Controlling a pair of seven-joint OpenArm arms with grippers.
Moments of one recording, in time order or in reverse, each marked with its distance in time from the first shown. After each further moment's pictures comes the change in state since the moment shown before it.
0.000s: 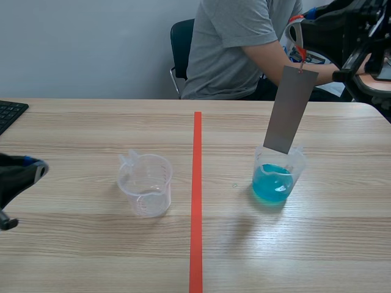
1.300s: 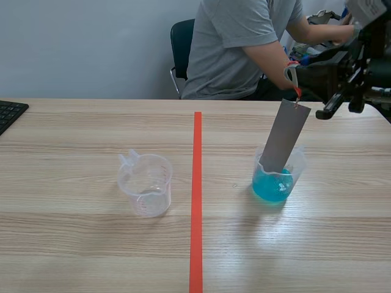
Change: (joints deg) left arm 24.0 17.9 -14.0 -1.1 8.2 1.6 -1.4; right arm 0.0 -3.7 -3.4 -12.8 -11.3 0.0 10.1
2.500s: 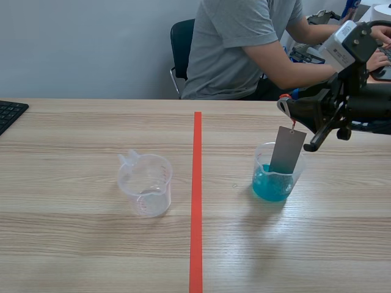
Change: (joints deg) left arm 0.0 0.0 0.0 0.0 0.0 0.0 0.0; right arm 0.0 -2.2 -3.4 -7.1 -11.3 -0.1 7.9
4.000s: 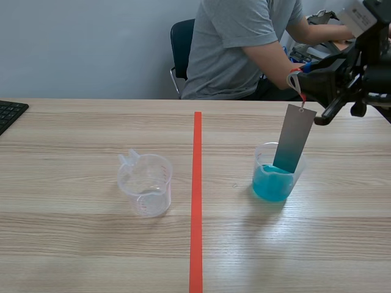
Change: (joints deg) left arm 0.0 0.0 0.0 0.0 0.0 0.0 0.0; right arm 0.0 0.3 5.2 8.3 7.4 0.1 -11.1
